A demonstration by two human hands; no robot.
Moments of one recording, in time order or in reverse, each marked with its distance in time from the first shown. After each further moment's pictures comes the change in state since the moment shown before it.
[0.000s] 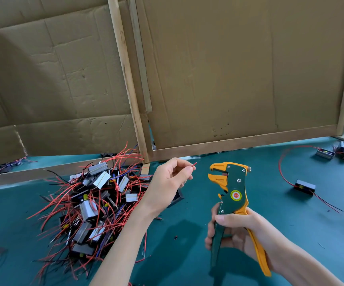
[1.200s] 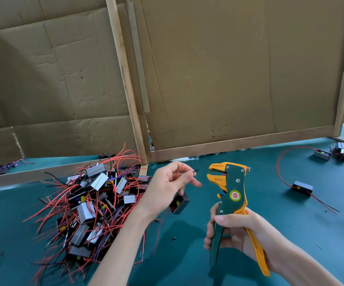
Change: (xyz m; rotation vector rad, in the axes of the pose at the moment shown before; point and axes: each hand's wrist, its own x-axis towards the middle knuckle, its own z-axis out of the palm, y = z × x) left_hand -0.002 0.002 -0.001 0.015 -0.107 -0.029; right_hand -0.002 -0.004 0.001 0.007 -0.012 -0.017
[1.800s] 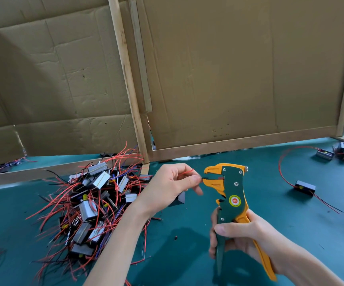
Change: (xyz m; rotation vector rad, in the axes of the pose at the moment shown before) left_hand -0.006 0.020 -0.004 0.085 -0.121 -0.036; right_hand -0.003 0.003 -0.003 -0.159 -0.066 -0.020
